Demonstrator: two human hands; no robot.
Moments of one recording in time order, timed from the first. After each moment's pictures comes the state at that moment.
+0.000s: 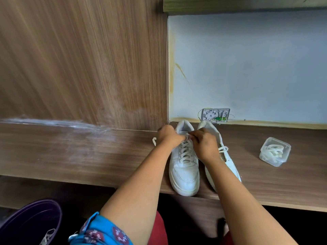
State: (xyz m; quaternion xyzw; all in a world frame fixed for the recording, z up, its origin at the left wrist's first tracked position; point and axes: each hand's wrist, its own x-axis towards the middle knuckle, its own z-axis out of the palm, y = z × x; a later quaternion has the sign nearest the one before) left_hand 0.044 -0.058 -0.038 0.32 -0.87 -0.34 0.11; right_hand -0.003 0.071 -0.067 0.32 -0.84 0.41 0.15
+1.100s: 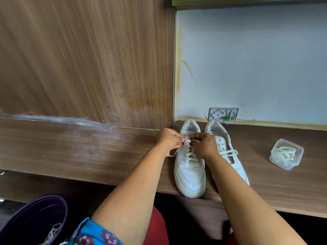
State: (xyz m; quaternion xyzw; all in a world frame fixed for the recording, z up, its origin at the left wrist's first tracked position) left_hand 0.056 -0.077 -0.055 0.29 -0.69 -0.65 0.10; right_hand -0.014 0.045 -0.084 0.20 -0.87 0.45 -0.05
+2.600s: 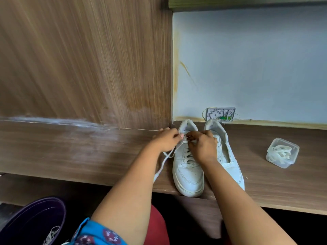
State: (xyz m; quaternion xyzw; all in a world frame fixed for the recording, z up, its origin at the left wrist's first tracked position) left_hand 0.067 -0.087 -0.035 0.18 -0.95 -0.23 -0.03; right_hand 0.004 0.053 -0.075 0.26 -0.90 0.32 0.09
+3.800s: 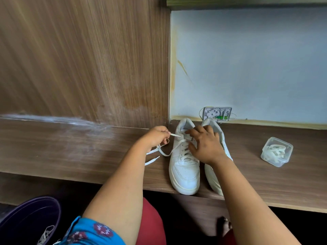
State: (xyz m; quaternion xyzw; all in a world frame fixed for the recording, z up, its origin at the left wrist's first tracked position) left_hand 0.066 -0.113 -0.050 0.22 -0.82 -0.53 0.03; right_hand 0.005 0.082 -0.053 0.39 -0.90 0.15 0.10
